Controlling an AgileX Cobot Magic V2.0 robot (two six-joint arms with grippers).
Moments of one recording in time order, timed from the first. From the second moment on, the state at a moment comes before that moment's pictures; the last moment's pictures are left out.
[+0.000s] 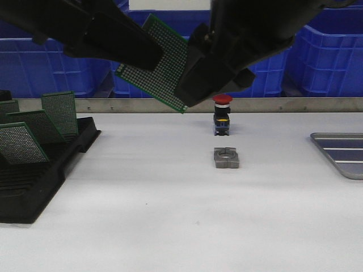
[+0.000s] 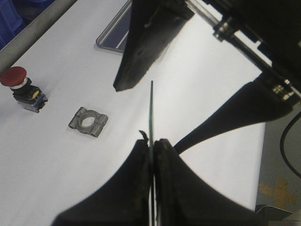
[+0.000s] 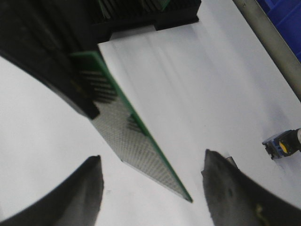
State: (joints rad) left arm -0.51 1.34 -0.87 -1.20 0.61 1.59; right arm 0.74 1.33 -0.90 -0.01 0.31 -0.42
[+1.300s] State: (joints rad) left arm -0.51 1.34 -0.87 -1.21 0.58 1.60; right arm 0.16 1.34 -0.90 0.31 0.50 -0.43
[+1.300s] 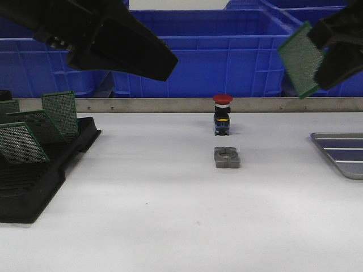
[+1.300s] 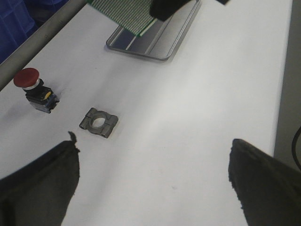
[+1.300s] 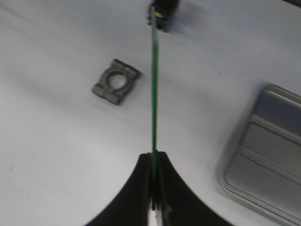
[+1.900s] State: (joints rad) left arm -0.51 1.34 -0.87 -1.21 0.58 1.60; right arm -0.28 1.74 -1.15 0.49 0.74 -0.45
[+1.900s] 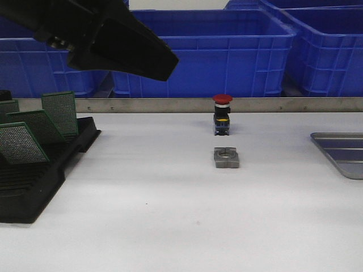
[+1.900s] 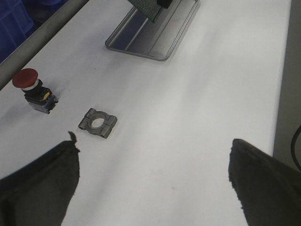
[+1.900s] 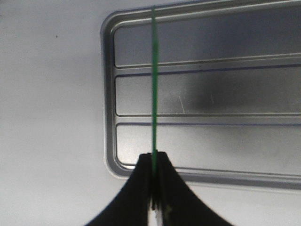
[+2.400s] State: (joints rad) left arm -0.51 1.34 -0.87 -1.21 0.59 1.60; right arm -0.28 1.88 -1.25 0.51 0.81 -0.47
